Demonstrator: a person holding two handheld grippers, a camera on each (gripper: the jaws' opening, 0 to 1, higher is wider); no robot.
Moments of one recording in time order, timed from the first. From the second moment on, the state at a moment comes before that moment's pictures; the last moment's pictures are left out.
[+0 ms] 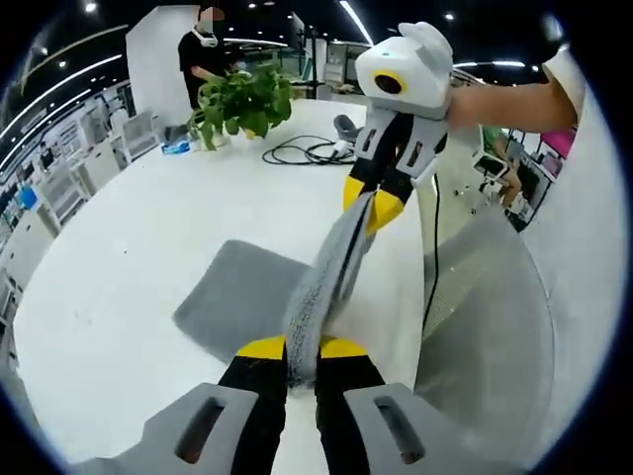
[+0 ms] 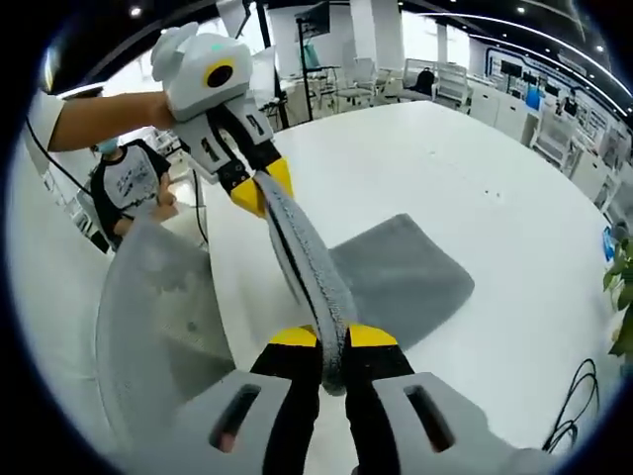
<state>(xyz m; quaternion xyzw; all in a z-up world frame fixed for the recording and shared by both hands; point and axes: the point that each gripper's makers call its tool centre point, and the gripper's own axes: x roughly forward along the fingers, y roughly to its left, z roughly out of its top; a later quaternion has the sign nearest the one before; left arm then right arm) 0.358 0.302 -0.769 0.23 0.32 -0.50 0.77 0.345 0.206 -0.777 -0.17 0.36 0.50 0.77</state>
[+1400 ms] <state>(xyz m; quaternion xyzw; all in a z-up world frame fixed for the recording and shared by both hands) 0.467 0.314 -0.784 0.21 0.32 -0.39 0.84 0.477 0.214 -0.784 -0.23 0.29 0.42 0.83</state>
